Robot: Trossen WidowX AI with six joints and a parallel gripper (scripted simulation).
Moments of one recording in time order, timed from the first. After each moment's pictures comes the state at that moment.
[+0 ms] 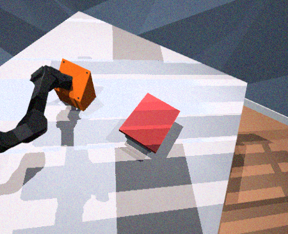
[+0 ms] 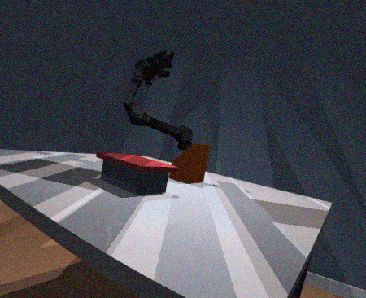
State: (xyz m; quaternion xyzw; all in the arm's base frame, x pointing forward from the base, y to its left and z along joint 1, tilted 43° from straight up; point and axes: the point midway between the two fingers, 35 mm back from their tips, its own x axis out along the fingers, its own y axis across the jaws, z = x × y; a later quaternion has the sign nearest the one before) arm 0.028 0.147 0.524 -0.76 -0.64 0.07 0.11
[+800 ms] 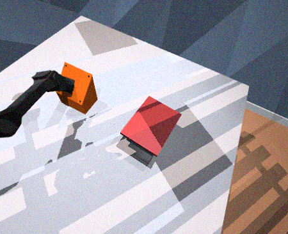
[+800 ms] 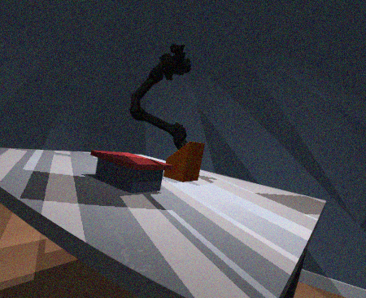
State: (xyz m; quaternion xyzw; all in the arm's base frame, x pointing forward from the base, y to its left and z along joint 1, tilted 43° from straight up) arm 0.034 0.244 0.445 -0.75 -0.34 0.30 0.48
